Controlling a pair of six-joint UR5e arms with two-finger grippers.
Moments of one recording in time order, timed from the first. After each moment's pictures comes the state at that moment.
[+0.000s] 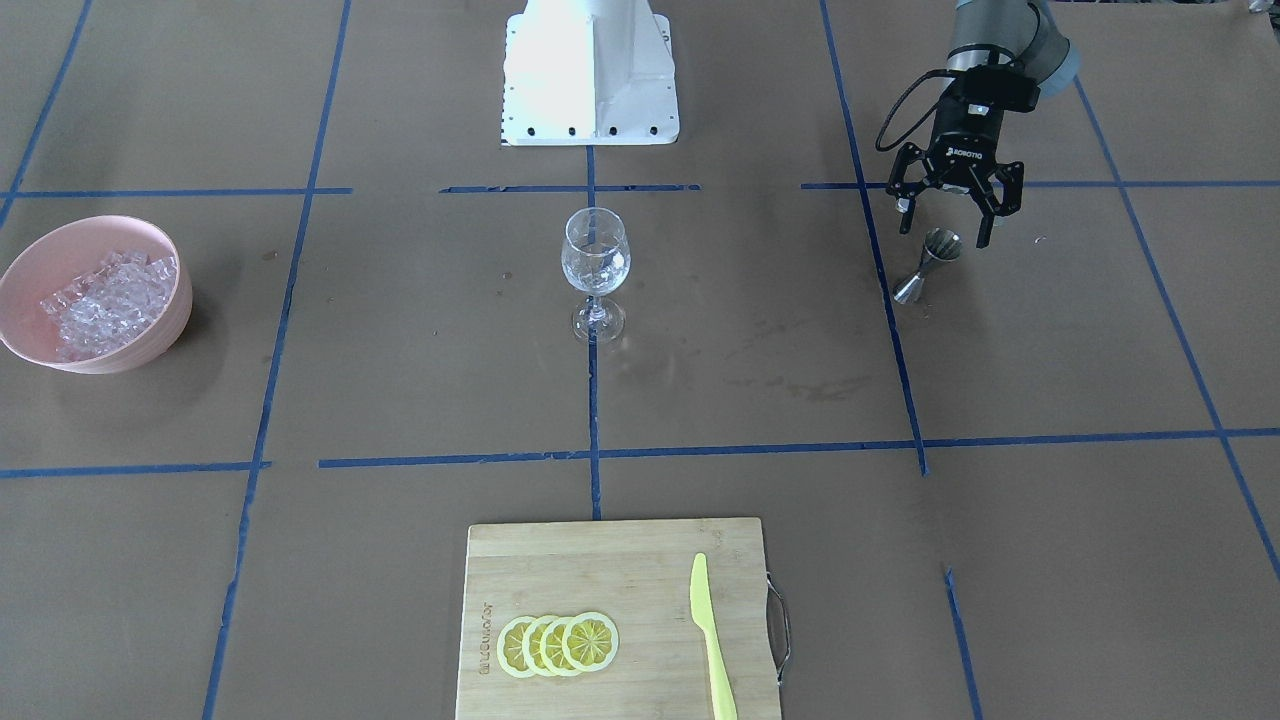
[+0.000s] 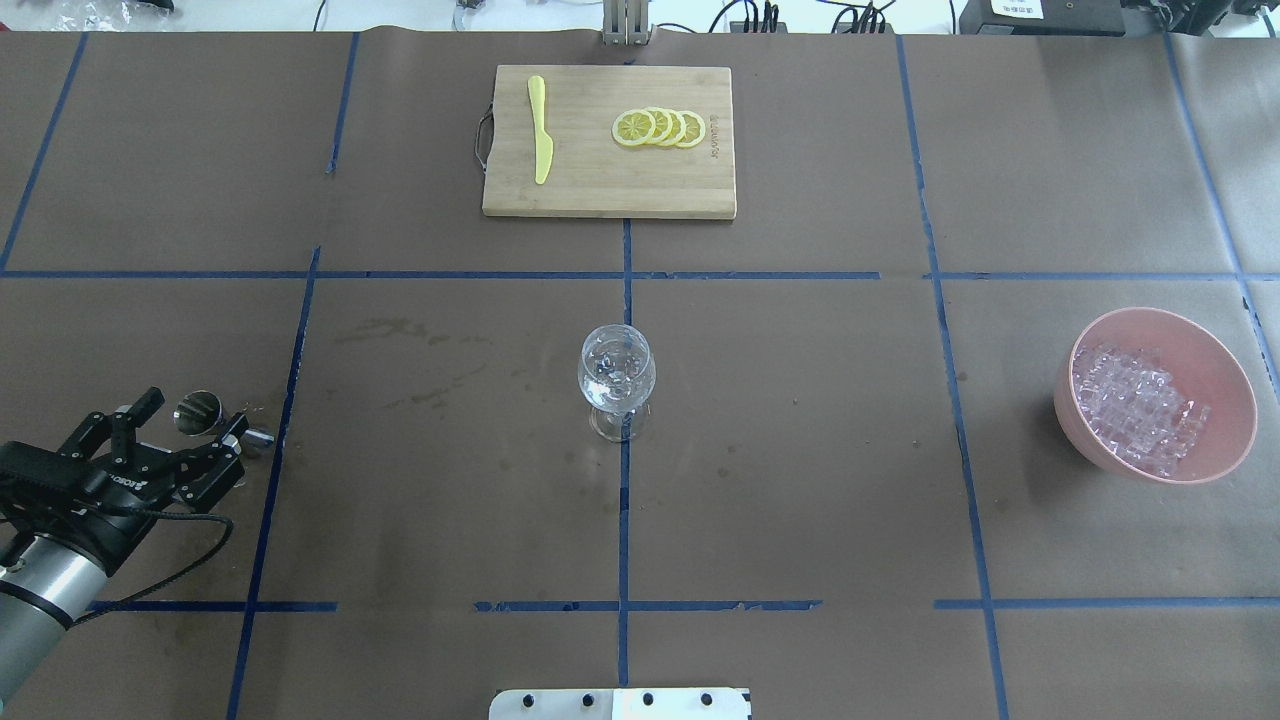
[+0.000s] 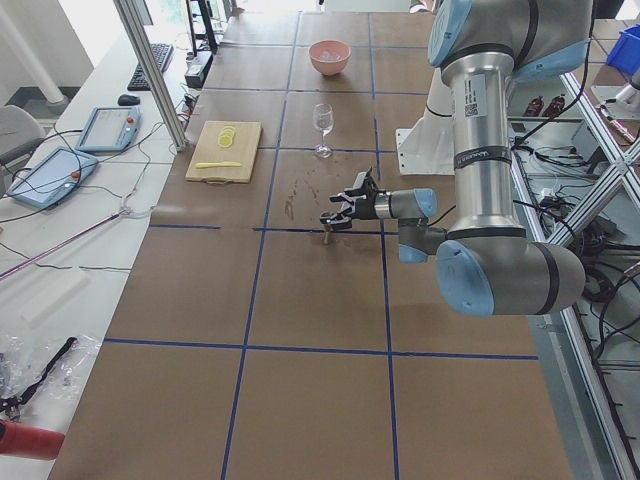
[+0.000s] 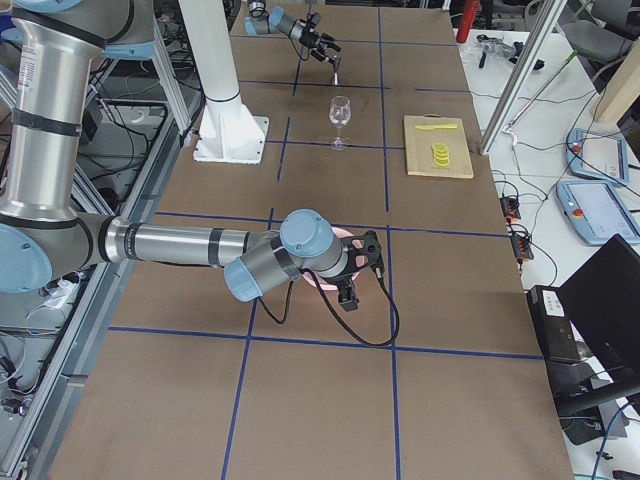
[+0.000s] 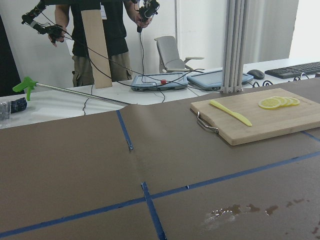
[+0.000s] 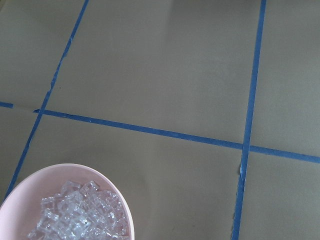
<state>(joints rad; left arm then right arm) -0.10 -1.33 -1.77 -2.95 -0.57 -0.90 1.56 -1.81 1.77 -0.97 2.48 0.25</state>
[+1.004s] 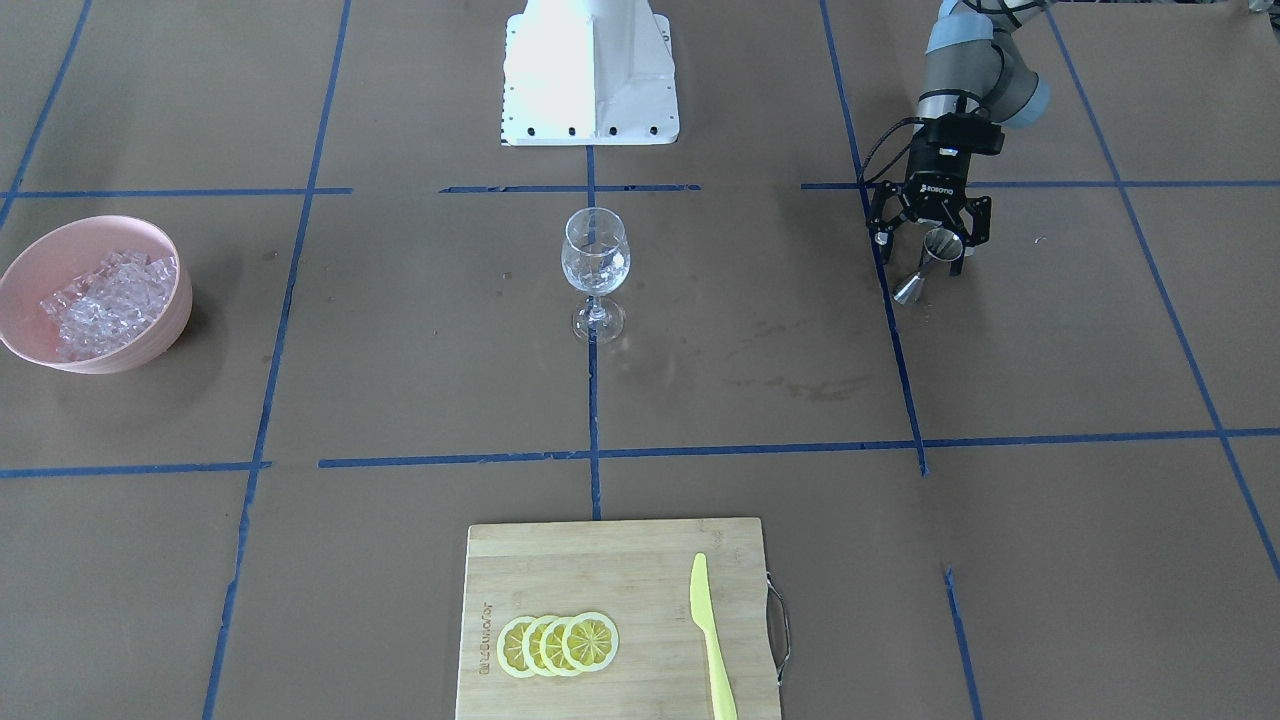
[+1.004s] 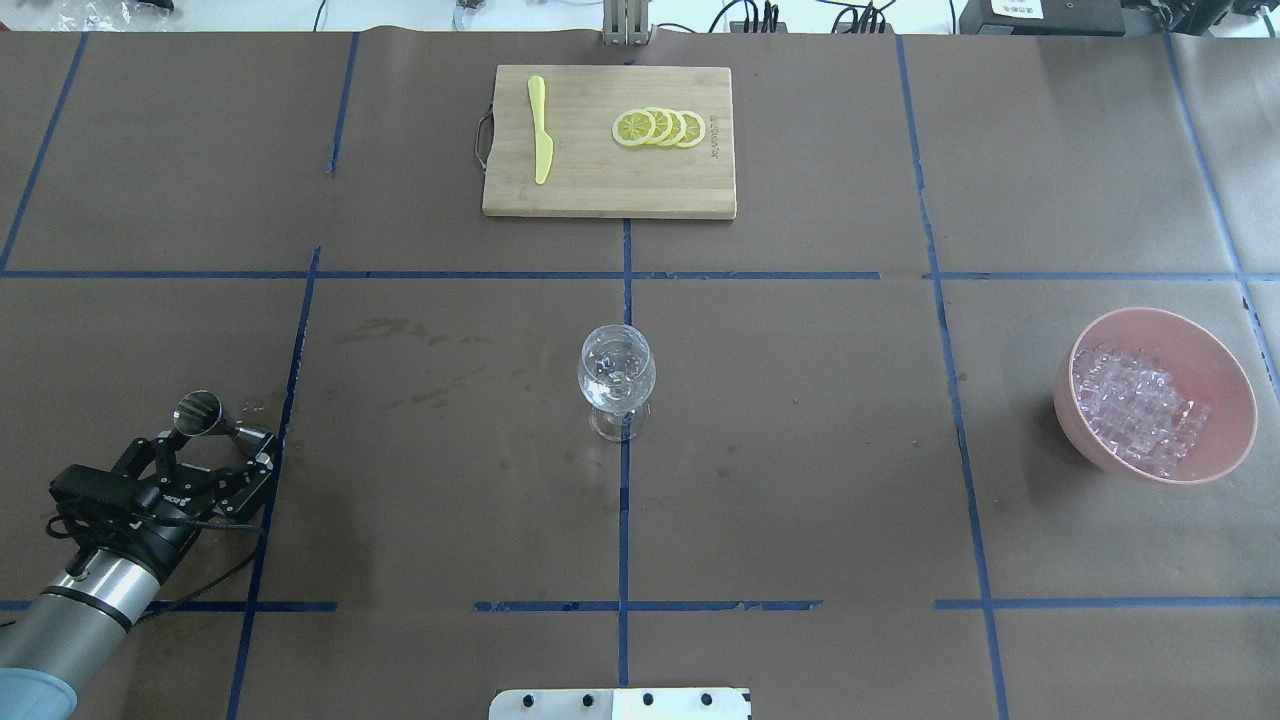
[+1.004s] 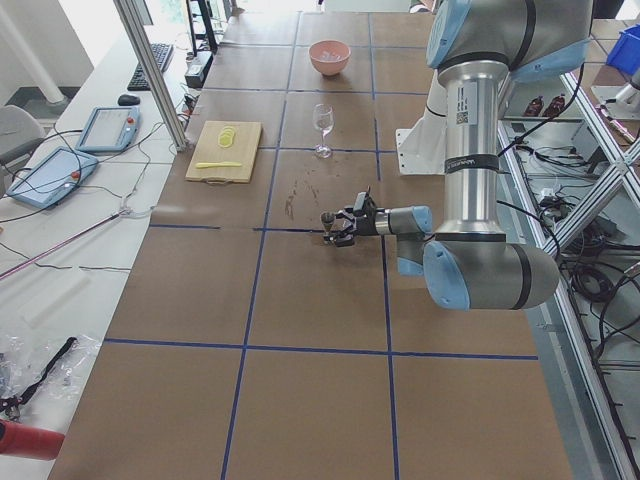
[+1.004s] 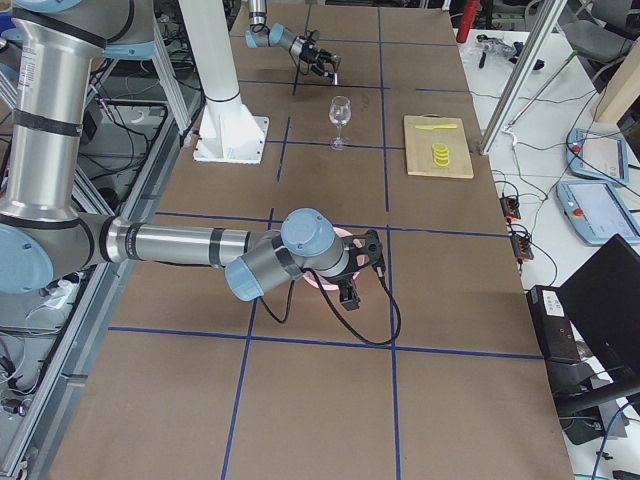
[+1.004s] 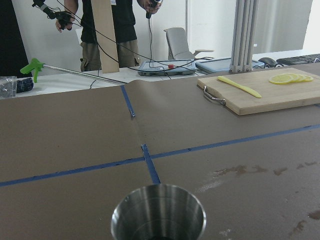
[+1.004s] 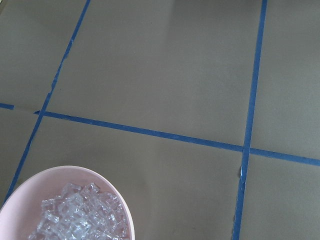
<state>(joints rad) -0.08 -1.43 -1.60 -2.96 -0.55 -1.01 1.56 -1.80 1.77 -0.97 2.48 0.25</state>
